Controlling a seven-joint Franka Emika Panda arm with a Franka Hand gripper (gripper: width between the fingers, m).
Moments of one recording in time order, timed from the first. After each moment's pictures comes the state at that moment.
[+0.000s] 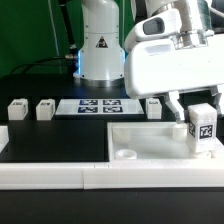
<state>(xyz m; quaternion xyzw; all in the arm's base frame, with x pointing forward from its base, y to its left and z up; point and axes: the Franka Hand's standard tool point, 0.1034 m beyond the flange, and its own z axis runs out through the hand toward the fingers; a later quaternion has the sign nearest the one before) 0.619 0.114 0.080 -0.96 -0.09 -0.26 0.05</state>
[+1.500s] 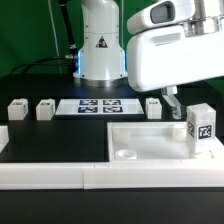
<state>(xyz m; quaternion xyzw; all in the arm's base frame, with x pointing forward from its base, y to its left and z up) 0.639 0.114 0.097 -0.99 -0.09 -0.09 0.07</state>
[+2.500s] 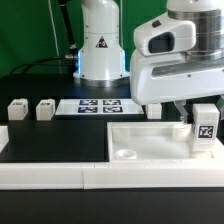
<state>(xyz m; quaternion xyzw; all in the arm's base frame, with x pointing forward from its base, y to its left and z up) 0.620 0.118 0.077 -0.99 0.05 0.08 0.07</state>
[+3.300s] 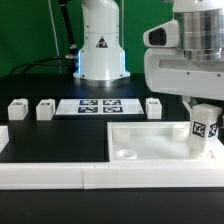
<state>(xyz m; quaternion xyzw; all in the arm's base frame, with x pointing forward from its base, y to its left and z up) 0.619 0.135 0.070 -0.88 0.46 0.03 0.08</state>
